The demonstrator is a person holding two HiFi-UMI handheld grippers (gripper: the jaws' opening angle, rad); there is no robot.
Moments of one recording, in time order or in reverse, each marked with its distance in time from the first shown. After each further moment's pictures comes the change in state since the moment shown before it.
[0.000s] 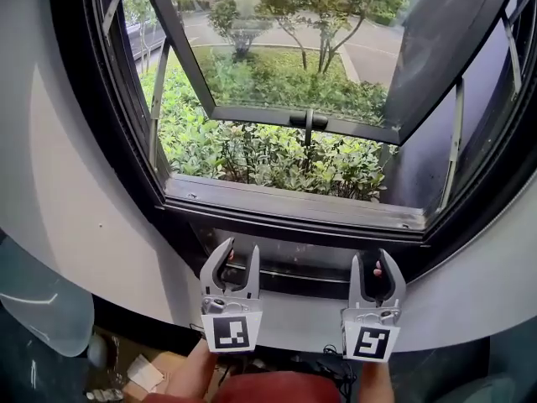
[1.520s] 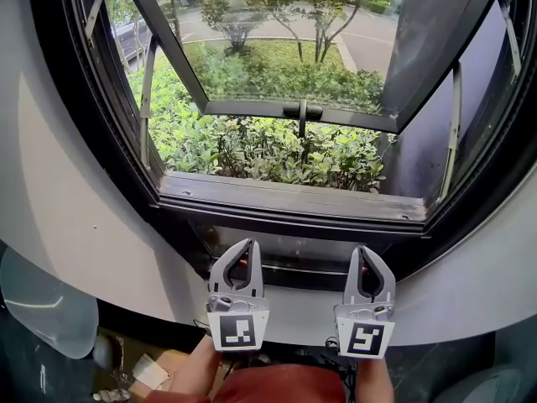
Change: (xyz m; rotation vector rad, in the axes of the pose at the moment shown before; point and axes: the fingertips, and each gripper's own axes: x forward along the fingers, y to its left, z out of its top) left arm 0.007 -0.025 -0.003 0.009 0.016 -0.057; right arm 0.004 0.011 -0.003 0.035 0.000 0.017
